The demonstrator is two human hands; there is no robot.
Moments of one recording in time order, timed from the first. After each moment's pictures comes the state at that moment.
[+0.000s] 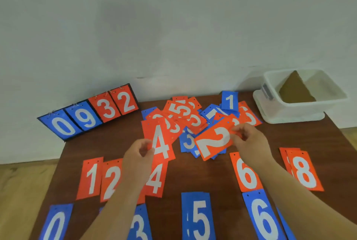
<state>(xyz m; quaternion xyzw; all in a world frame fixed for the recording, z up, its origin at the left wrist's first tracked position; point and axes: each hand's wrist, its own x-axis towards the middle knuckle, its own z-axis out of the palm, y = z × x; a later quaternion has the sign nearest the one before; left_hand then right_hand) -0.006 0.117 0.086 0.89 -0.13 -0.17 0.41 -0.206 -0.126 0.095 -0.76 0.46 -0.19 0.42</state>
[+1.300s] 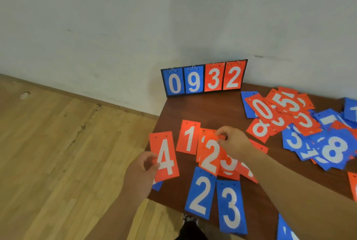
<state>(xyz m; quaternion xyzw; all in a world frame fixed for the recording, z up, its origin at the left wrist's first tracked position) 0.059 0.454 0.048 0.88 0.01 -0.15 0.45 0.039 0.132 0.027 -0.89 0.21 0.12 0.38</state>
